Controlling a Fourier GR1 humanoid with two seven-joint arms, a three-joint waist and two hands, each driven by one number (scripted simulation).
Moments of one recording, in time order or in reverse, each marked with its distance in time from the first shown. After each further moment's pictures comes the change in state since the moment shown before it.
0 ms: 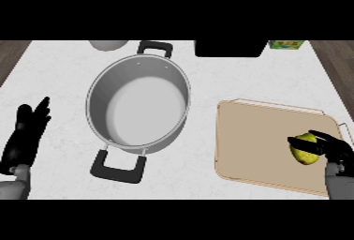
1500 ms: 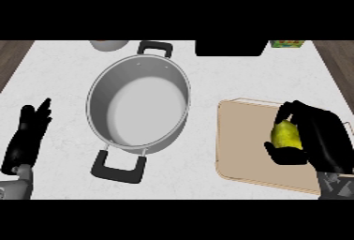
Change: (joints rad) left arm -0.003 -0.041 0.039 0.018 -0.048 -0.033 -0.008; right arm -0.053 -0.286 0.499 -0.469 0.501 0.251 -0.427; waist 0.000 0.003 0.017
